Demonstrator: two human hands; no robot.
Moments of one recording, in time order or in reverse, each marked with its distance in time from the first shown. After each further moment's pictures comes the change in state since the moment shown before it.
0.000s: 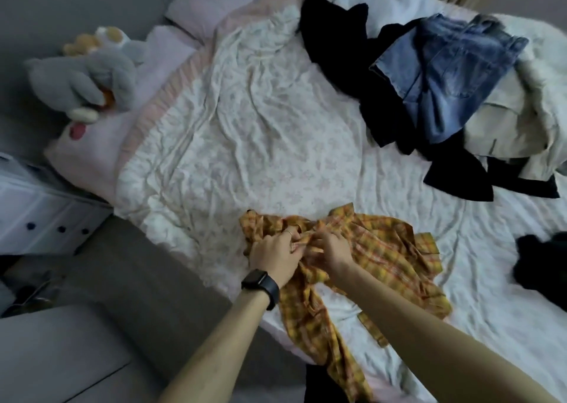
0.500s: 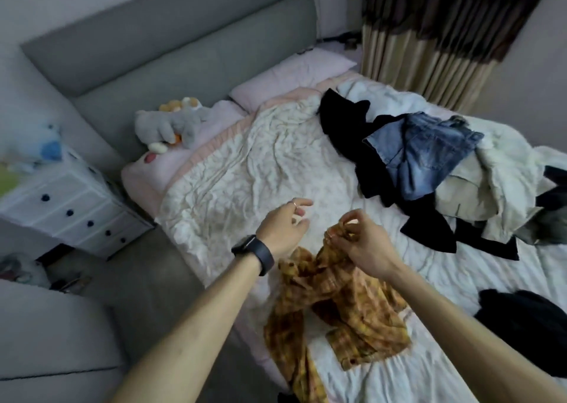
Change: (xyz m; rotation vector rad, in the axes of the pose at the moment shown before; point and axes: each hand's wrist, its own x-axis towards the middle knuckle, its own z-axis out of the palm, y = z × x) left_hand -0.105 0.140 -0.120 -0.487 0.058 0.032; right_hand -0.197 -0.098 -0.138 -0.900 -0.148 -0.906
